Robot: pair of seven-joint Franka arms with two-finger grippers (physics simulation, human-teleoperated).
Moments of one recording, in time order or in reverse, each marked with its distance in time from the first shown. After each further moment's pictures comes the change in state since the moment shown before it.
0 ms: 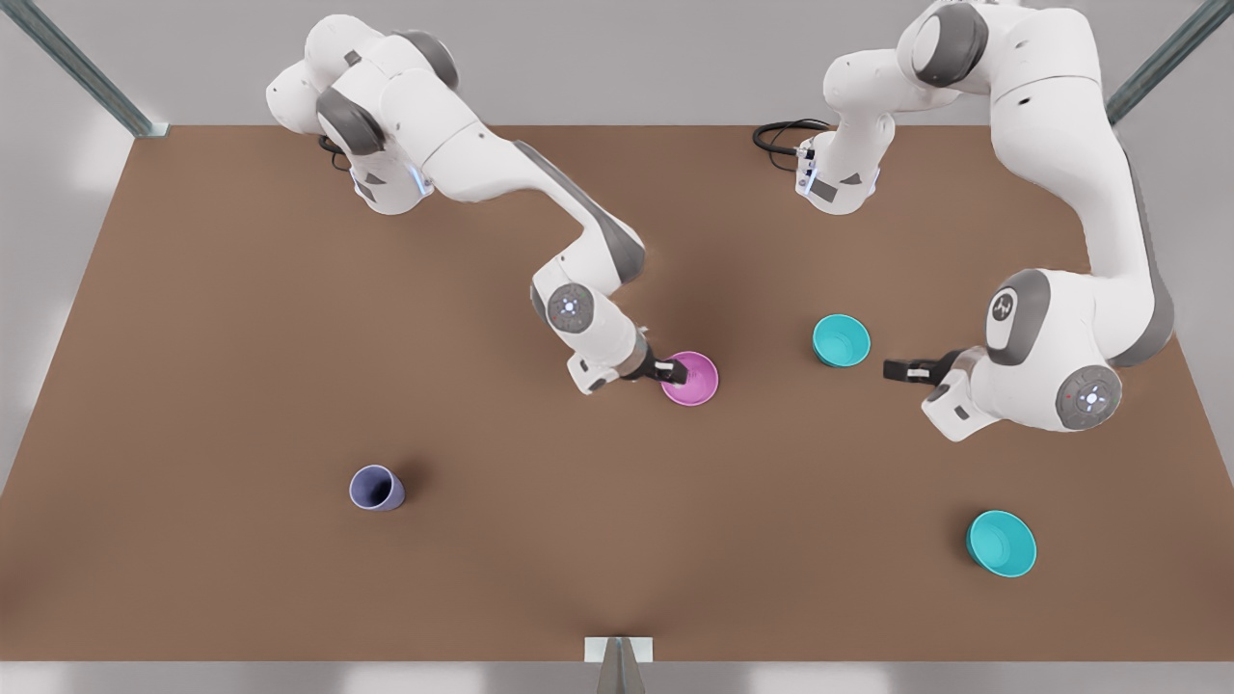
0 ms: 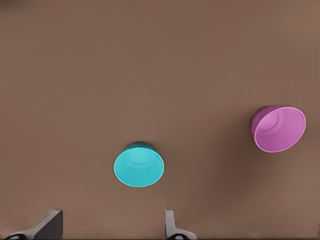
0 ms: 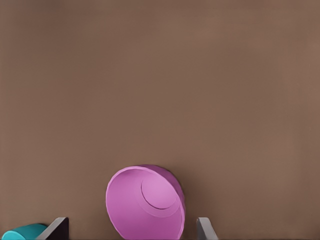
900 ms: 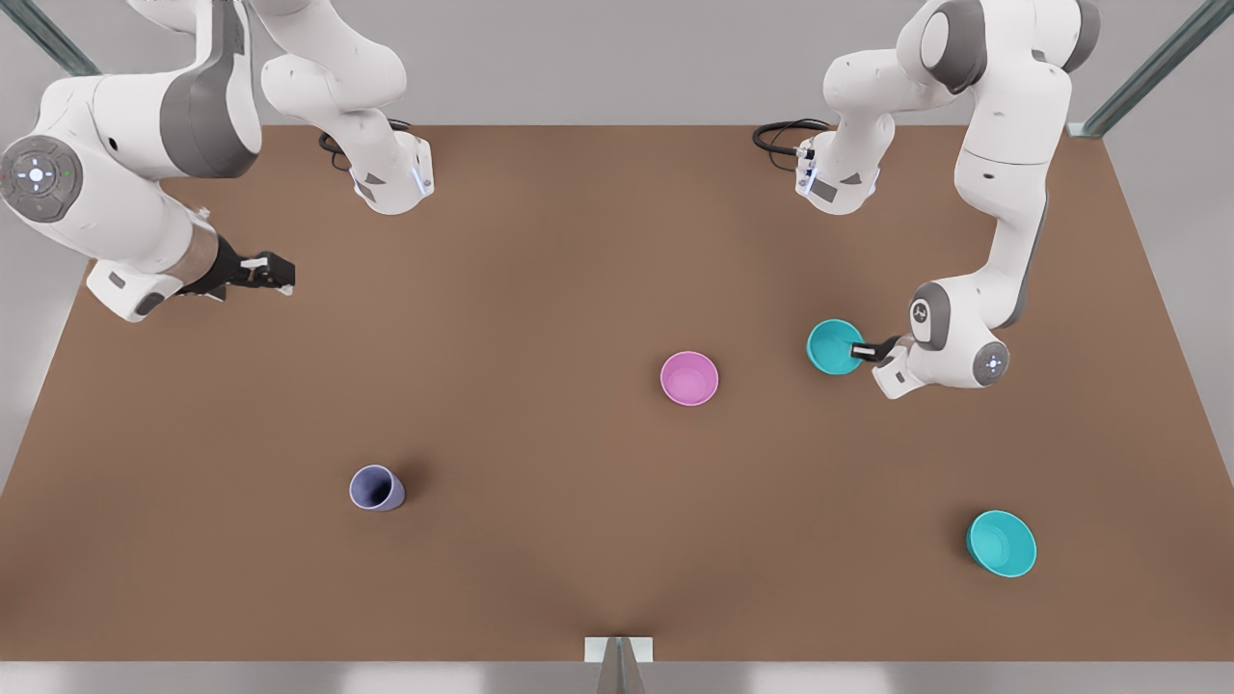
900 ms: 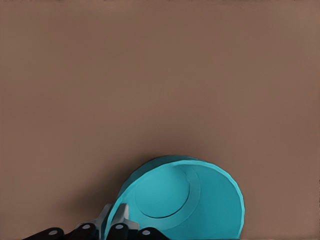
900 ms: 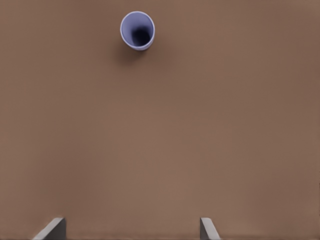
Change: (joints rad) left arm -0.006 -0.067 0.137 -0.757 -0.217 0.748 0.425; right arm -0.540 -0.655 -0.110 -0.116 -0.380 -0.961 -0.850
